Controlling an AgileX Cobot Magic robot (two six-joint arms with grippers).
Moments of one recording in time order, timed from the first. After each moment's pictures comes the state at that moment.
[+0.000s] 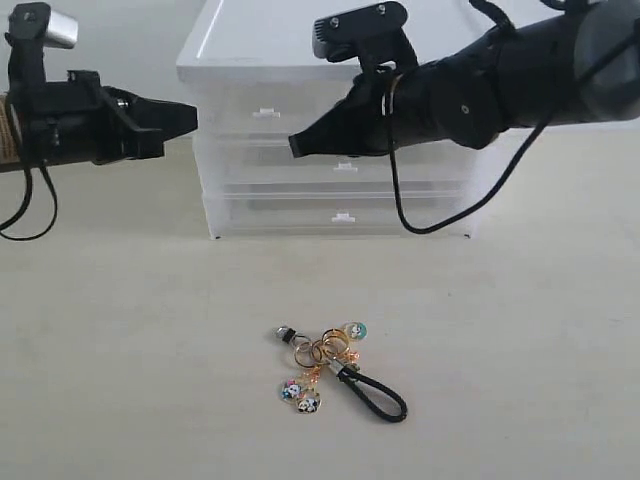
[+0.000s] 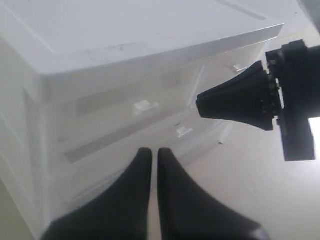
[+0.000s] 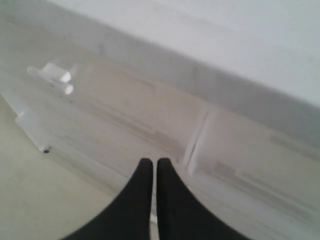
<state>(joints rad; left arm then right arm) -0.07 1.65 -0.86 1.19 -0.76 -1.02 0.54 1.87 -1.28 -0.23 0.06 0.22</state>
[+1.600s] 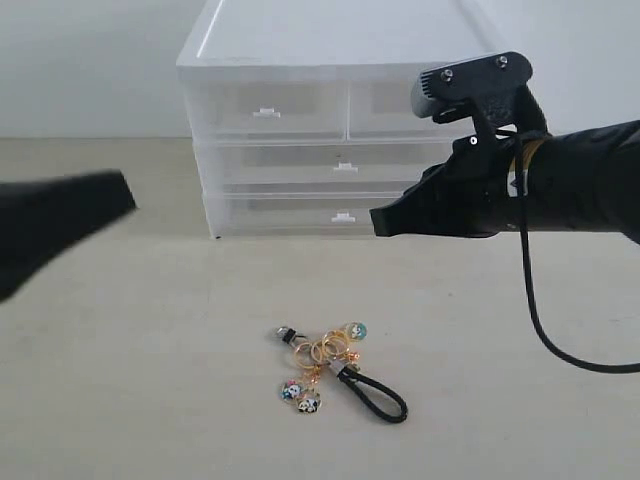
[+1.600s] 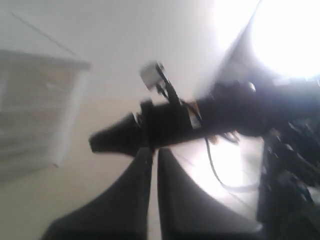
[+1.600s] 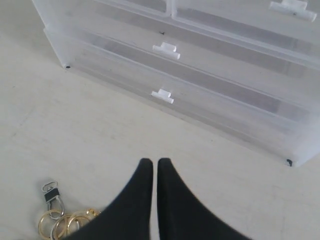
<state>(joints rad) -0.07 0.99 -0.28 1.07 -1.12 -1.22 0.54 1.46 -0.78 -0.22 0.05 0.29</state>
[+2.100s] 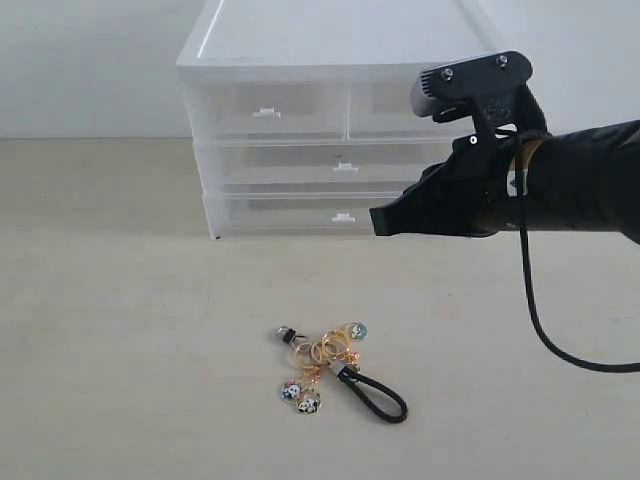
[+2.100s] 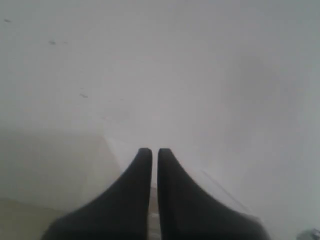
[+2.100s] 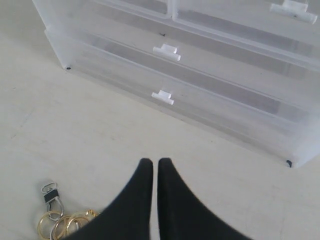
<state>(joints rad) -0.07 0.21 -0.27 0.80 -0.17 -1.26 0.54 1.46 -0.78 -0.22 0.05 0.29</state>
